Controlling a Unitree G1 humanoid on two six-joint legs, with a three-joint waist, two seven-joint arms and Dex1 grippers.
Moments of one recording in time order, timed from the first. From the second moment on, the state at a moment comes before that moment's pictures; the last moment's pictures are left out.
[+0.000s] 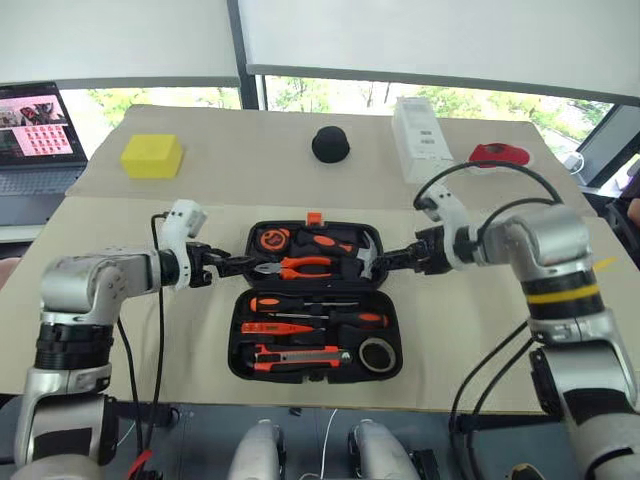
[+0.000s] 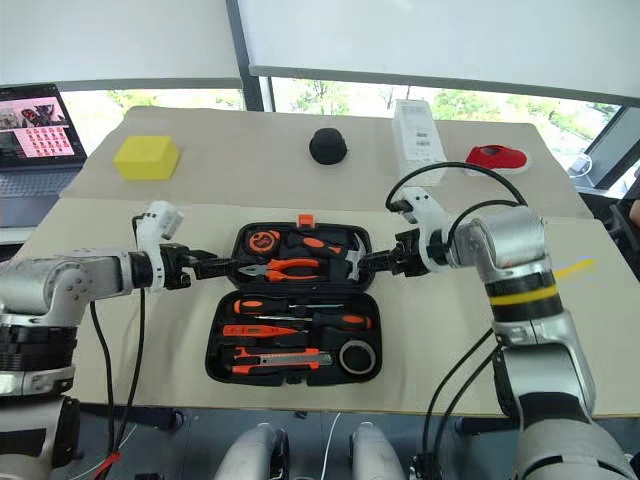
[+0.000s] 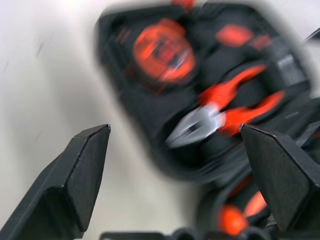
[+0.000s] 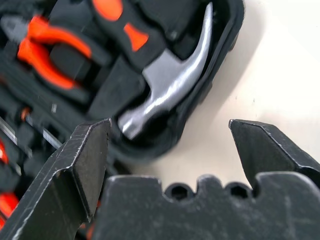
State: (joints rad) left arm -0.60 0.69 0.09 0.06 -0.57 1.21 -0.64; right arm -0.92 -0.58 0.12 0.21 0.41 1.40 0.73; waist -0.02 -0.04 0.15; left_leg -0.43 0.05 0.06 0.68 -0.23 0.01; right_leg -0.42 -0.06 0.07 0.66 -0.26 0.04
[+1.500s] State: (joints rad) left arm -0.24 0.54 0.16 0.01 -0.37 0.26 -0.79; right arm -0.46 -0.65 0.19 -0.19 0.18 0.57 0.65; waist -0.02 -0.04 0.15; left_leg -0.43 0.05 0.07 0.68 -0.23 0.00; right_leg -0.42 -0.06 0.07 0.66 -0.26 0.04
